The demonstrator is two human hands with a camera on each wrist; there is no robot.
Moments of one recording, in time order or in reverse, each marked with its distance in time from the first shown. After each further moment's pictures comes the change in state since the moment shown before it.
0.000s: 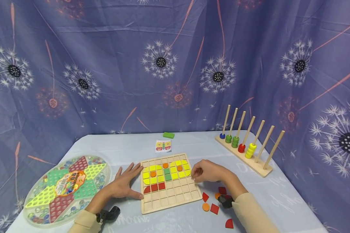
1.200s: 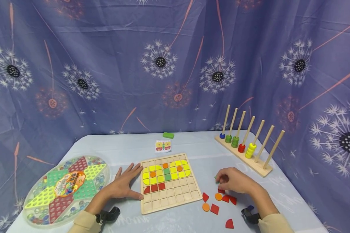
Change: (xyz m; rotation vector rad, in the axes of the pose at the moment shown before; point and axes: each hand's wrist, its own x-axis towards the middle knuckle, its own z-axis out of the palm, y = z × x) left_hand 0.001 -0.001 0.000 -0.006 -0.002 0.007; right_hand -0.081 0.044 -0.011 0.030 0.126 0.144
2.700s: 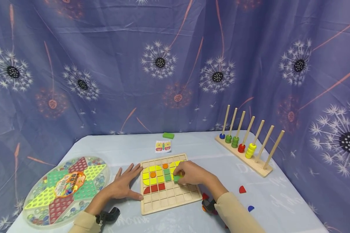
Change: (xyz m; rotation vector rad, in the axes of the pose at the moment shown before) left_hand 0.001 0.001 0.000 0.010 -0.005 -0.008; right_hand 0.102 -0.090 0.061 -0.074 -0.056 -0.289
